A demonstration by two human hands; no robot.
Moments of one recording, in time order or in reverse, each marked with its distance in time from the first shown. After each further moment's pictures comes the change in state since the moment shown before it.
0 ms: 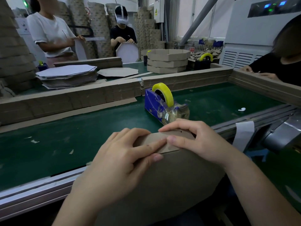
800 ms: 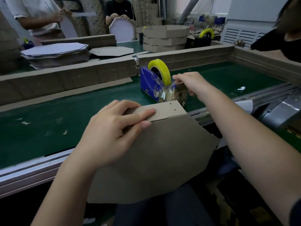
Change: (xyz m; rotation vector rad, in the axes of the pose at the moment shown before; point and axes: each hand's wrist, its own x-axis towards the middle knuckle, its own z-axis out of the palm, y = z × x) left_hand 0.006 -0.019 0.012 -0.083 0.051 -0.073; right_hand 0.115 0.080 -0.055 -0.130 0.448 0.523
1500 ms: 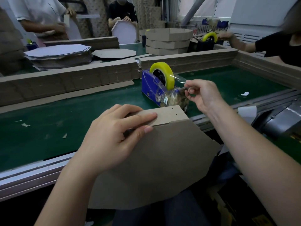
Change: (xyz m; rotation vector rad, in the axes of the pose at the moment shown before) left_hand 0.005 -0.001 0.002 -0.031 0.028 -0.030; right_hand -0.014 0.019 -0.003 0.890 0.005 0.002
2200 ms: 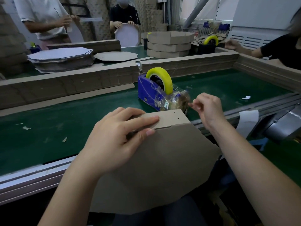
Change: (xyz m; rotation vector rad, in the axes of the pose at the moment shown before) left_hand 0.008 0.000 0.004 0.002 -0.009 0.008; right_hand -0.004 0.035 -0.027 -0.115 0.039 -0.175
